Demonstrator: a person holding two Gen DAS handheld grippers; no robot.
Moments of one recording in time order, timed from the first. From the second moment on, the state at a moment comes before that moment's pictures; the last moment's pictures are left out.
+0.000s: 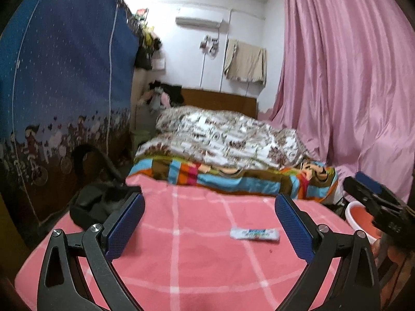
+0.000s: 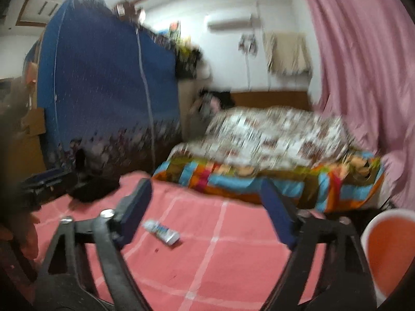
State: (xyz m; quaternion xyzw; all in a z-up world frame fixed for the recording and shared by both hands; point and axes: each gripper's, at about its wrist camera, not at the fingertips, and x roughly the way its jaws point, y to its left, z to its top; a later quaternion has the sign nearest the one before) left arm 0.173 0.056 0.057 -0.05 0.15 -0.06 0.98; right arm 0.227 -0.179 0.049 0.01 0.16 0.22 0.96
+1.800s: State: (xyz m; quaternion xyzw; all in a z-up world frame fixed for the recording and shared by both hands) left arm 0.268 -0.001 0.003 -0.08 0.40 -0.18 0.90; right arm 0.283 -0.204 -0.007 -0.05 0.37 0.19 0.91
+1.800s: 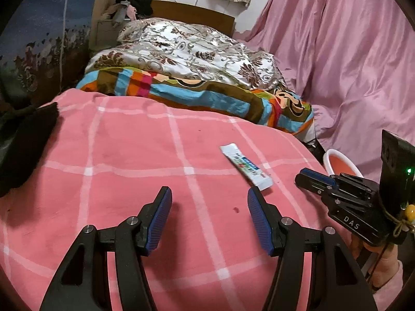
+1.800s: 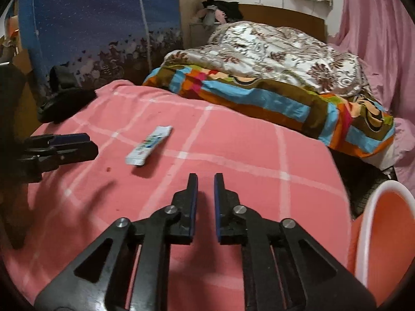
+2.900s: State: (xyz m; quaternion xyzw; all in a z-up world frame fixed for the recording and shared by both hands) left arm 0.297 -0.005 0.003 -0.19 0.42 -0.23 0.86; right arm 0.277 -0.209 -0.007 0.00 0.36 0.21 0.91
